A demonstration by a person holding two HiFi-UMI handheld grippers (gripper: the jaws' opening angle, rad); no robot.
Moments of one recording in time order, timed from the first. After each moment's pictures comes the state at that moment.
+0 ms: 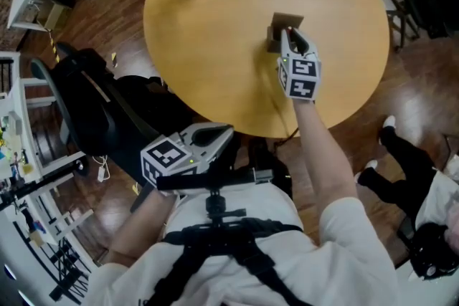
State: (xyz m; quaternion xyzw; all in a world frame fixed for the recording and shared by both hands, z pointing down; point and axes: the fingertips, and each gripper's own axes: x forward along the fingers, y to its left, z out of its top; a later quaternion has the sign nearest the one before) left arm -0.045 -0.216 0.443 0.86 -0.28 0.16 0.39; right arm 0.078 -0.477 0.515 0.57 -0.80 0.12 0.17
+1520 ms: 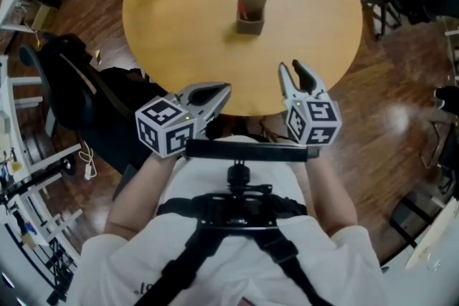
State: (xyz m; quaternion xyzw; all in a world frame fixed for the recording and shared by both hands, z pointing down) left arm 0.028 -0.244 0.415 0.88 -0.29 0.12 0.35; right arm 0.158 -0.307 0.444 0.52 -0.81 0.22 0.17
